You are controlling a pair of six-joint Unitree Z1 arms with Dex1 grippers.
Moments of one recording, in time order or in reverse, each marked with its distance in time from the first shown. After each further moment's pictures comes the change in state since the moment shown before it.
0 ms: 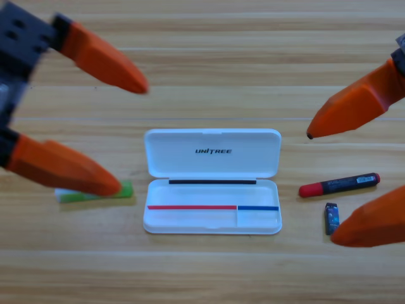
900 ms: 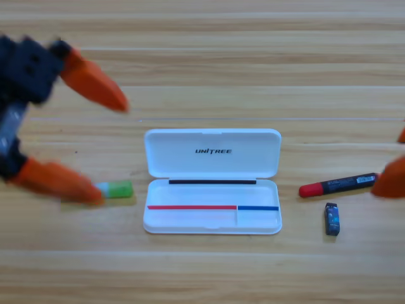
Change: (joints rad) arm 0 -0.092 0.036 -0.094 0.167 0.296 -0.039; arm 1 -0.115 0.012 0.009 0.193 -0.267 0.364
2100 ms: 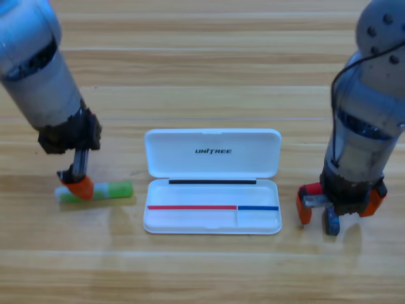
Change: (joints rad) arm 0 0.220 0.476 0.122 -0.162 0.393 0.149; arm 1 -0.047 0.658 0.016 -0.172 -0.284 0.689
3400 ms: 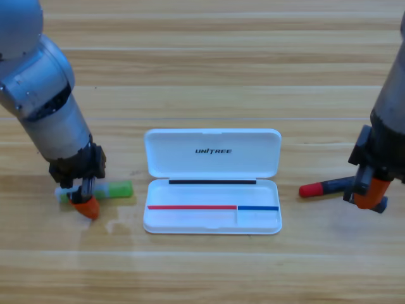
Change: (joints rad) arm 0 0.034 0.098 0.138 -0.194 -0.027 0.009; arm 1 -0.023 -0.187 -0.131 0.301 0.120 -1.040
